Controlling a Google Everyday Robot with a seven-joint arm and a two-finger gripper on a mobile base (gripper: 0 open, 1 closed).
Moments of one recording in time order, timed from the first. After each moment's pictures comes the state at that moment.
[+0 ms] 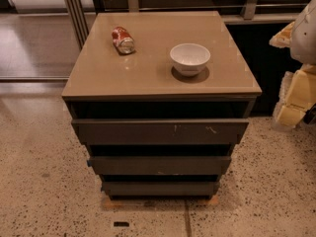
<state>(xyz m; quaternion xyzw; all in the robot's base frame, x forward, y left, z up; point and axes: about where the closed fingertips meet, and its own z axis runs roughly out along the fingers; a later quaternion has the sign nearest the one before) 0.438 -0.217 0.976 -0.60 0.78 -0.03 0.16</state>
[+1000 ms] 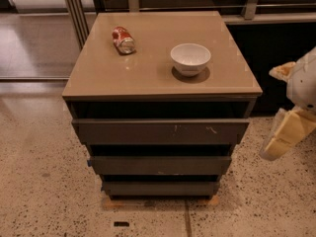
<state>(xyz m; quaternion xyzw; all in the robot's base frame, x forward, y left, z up) 0.428 -0.226 0.915 -0.56 0.80 -0.01 0.21</state>
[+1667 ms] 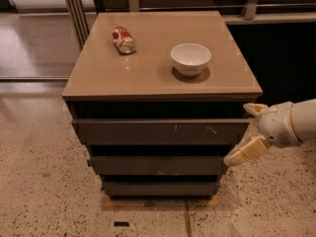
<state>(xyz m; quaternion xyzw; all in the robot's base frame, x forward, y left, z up) 0.475 -0.213 0.786 -0.47 0.79 0.16 0.35</state>
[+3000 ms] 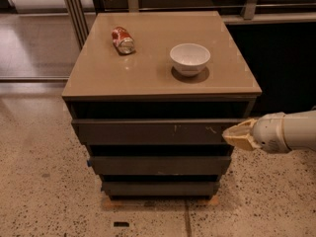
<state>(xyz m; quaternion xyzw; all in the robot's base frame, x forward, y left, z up) 0.494 -0.209 0.748 -0.43 0.80 0.20 0.37</state>
